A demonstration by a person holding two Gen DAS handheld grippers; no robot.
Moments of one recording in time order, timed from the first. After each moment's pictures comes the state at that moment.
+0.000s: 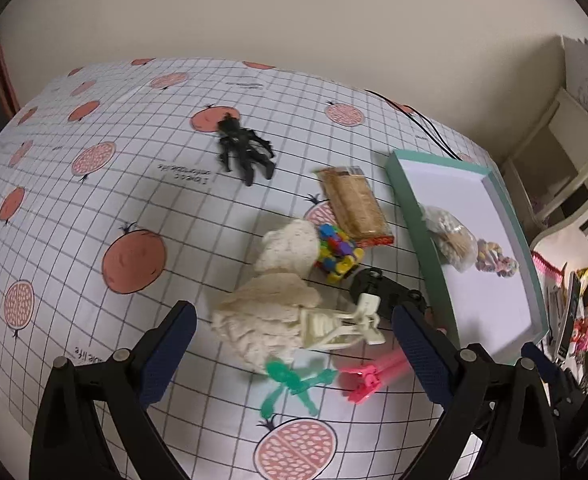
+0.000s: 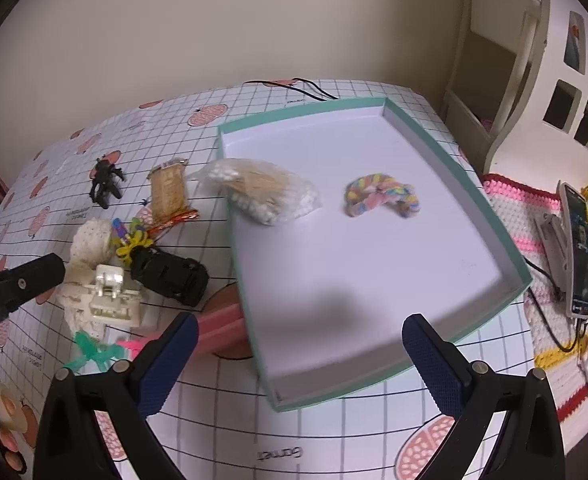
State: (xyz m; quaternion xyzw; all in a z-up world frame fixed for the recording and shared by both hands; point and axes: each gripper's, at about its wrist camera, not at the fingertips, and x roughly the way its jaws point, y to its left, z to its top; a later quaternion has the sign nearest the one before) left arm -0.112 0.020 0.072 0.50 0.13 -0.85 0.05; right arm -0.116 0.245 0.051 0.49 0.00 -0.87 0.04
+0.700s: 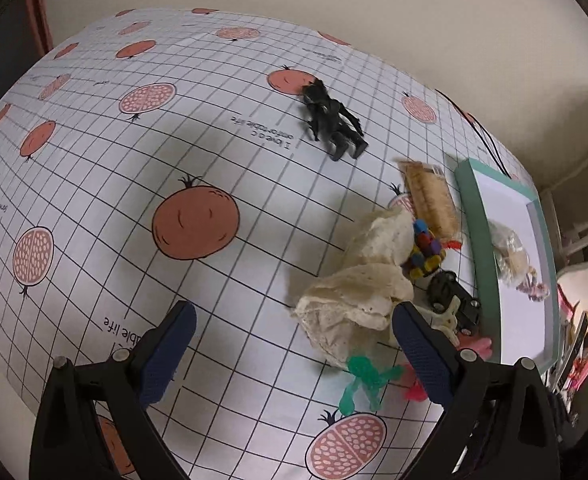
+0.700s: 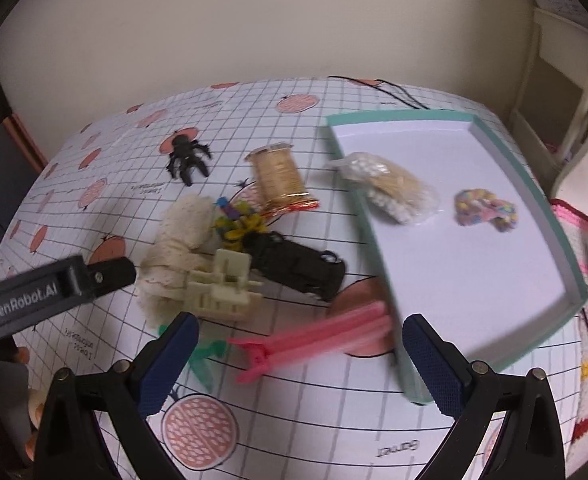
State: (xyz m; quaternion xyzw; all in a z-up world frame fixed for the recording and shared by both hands) left arm -0.105 -0.039 0.045 0.53 0.20 -0.81 0.11; right arm -0.105 0.163 0.052 0.49 0.02 -0.86 0.12
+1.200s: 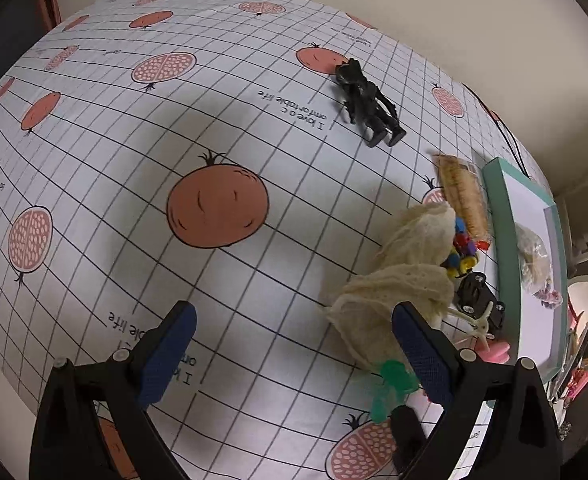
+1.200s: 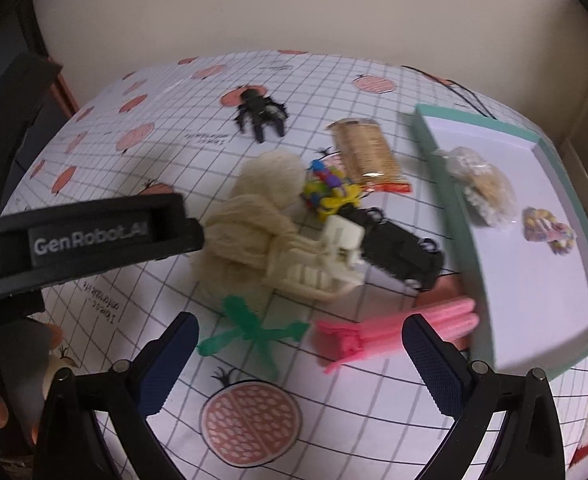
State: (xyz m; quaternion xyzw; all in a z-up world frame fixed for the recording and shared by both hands) left arm -0.107 -0.054 0.024 0.56 0.21 -0.79 0.12; right arm -0.090 0.105 0.034 0.51 0.08 -0.84 0.19
